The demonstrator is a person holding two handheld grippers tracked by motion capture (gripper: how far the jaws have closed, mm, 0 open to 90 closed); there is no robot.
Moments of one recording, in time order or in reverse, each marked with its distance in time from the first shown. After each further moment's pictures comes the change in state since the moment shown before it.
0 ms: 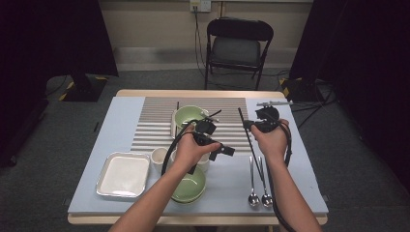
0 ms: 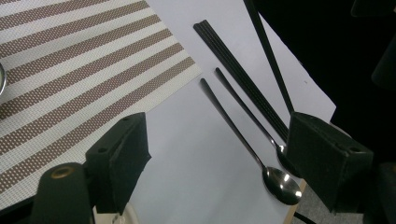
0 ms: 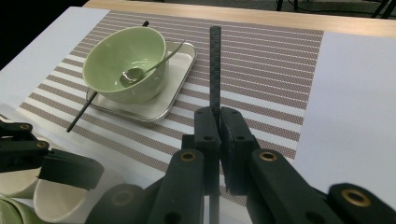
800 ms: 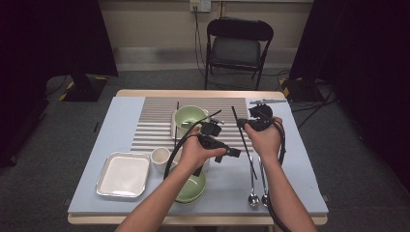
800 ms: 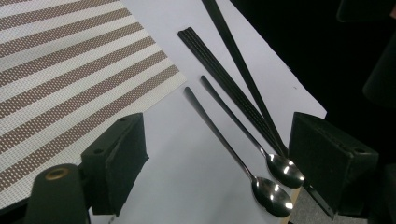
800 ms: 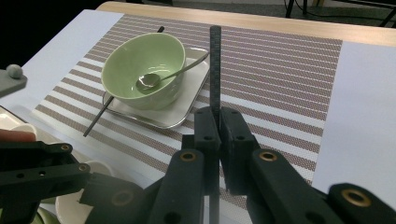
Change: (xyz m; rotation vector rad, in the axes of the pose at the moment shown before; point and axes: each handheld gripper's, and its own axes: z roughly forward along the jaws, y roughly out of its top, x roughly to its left) left arm -0.010 0.000 0.011 -0.025 -0.023 0.016; right arm 0.018 0.008 0.003 -0.008 0.023 -0.019
